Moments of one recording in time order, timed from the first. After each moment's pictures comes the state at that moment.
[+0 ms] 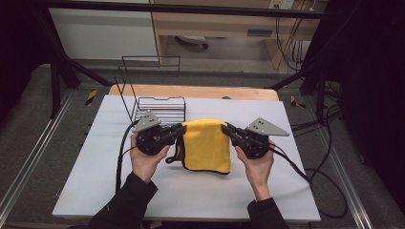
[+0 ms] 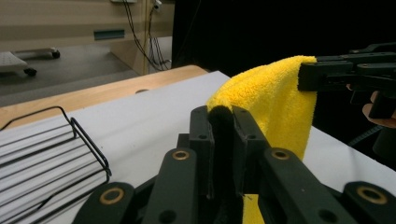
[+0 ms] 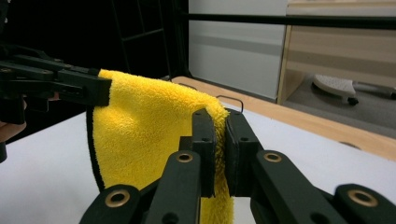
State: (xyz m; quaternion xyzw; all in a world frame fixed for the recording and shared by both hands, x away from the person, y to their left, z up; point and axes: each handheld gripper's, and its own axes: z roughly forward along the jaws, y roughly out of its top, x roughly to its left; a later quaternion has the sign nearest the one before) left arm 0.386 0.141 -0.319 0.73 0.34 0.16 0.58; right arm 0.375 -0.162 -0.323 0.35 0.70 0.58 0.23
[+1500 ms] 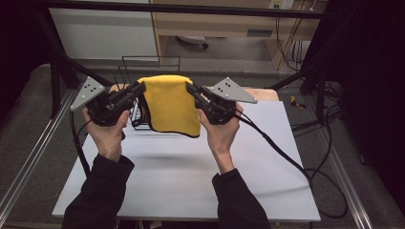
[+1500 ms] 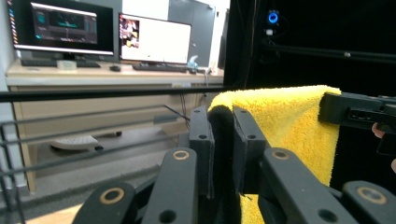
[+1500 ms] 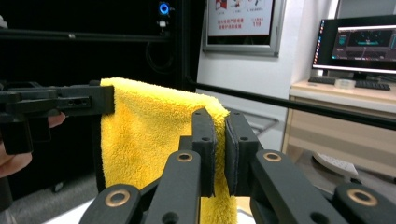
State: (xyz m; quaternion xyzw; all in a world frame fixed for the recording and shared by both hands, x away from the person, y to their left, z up) left arm 0.397 0.226 -0.234 0.61 0.34 0.29 0.65; right arm 0.406 -0.066 -0.231 0.28 0.64 0.65 0.30
